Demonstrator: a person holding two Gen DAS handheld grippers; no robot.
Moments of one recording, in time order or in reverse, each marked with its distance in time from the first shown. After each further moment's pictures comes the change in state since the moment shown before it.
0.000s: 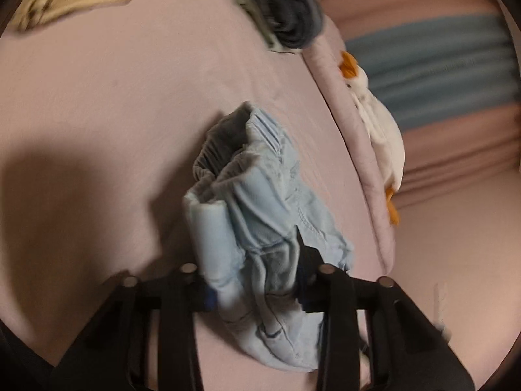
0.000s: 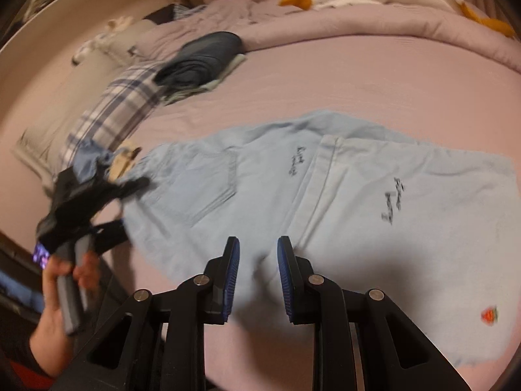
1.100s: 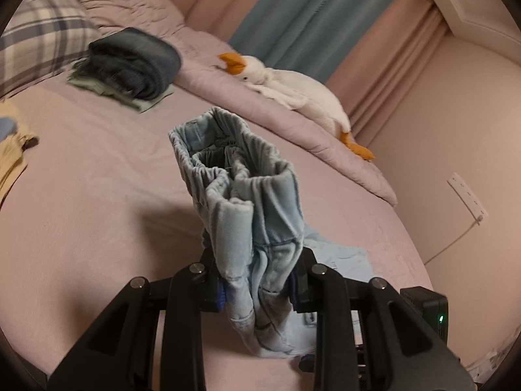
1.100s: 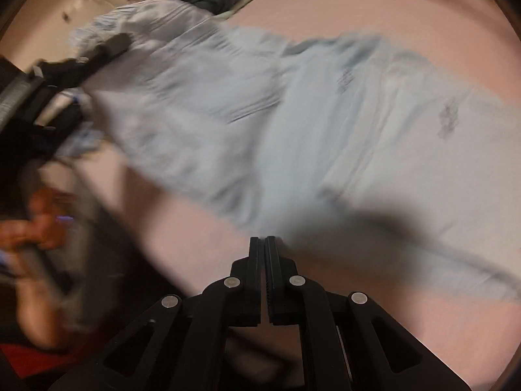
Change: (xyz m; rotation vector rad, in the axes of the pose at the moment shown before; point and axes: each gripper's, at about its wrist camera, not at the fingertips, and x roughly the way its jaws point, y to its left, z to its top) left arm -0.018 -0.099 -0.030 0.576 -0.071 -0.089; right arm -0.005 0.040 -0.071 0.007 0.251 0.056
